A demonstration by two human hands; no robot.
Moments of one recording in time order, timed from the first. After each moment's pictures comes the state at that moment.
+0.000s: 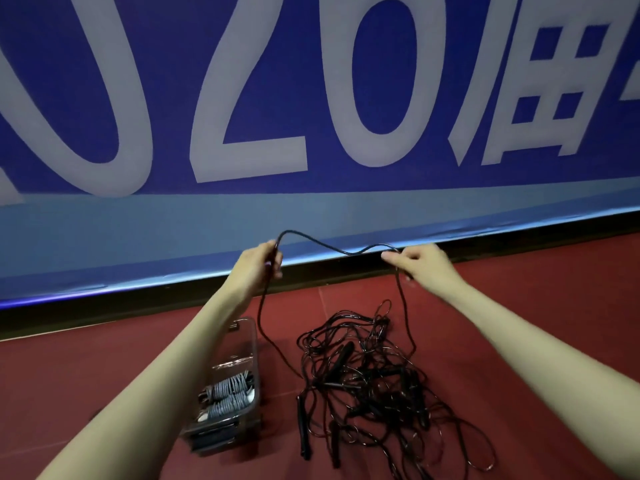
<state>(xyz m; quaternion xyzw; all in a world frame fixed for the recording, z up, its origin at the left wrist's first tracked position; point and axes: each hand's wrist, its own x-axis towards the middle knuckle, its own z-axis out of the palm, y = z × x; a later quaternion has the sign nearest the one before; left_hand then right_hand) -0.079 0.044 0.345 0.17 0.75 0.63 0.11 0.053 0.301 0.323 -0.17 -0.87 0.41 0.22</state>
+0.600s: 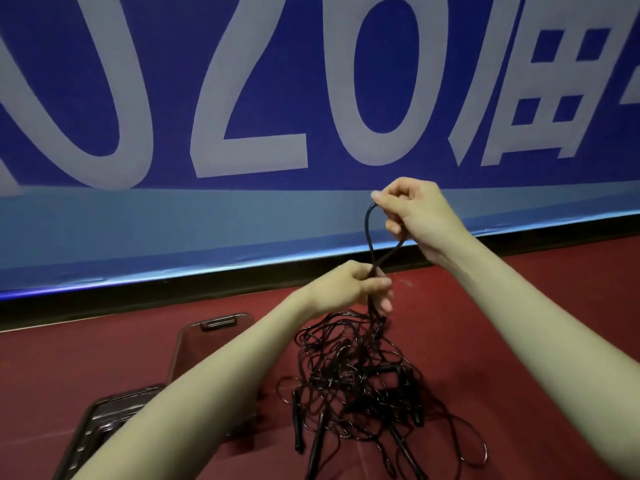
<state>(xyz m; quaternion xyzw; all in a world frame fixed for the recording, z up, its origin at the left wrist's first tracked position) 0.000 0.119 0.348 0.45 0.71 0.45 0.31 0.067 0.250 0.418 -0.06 -0.76 0.59 0.28</state>
